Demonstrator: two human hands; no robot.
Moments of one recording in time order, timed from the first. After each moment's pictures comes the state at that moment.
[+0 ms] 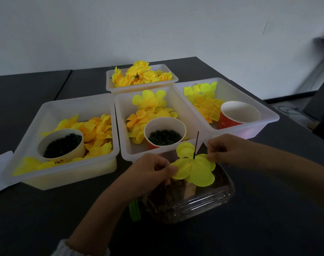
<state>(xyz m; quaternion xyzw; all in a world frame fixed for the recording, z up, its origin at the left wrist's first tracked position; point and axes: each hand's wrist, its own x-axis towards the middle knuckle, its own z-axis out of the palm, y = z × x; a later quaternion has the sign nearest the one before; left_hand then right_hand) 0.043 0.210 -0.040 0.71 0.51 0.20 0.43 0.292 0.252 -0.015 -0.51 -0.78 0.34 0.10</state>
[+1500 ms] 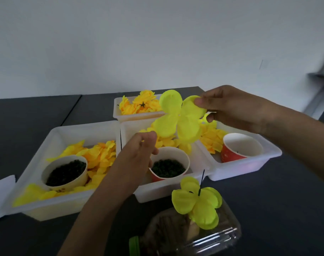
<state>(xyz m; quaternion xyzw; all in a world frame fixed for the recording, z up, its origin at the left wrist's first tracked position) 0.031 0.237 0.027 0.60 0.54 0.47 0.36 0.252 0.309 0.117 -0.40 -0.73 0.46 0.33</state>
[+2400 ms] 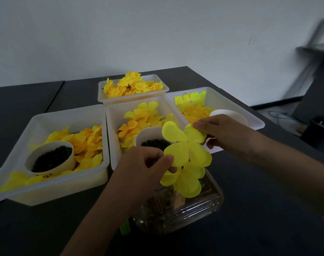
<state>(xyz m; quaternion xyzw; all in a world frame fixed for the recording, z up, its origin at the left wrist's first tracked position) 0.068 0.185 0.012 0.68 0.50 0.40 0.36 0.281 0.260 0.027 -0.50 -0.65 0.46 0.34</state>
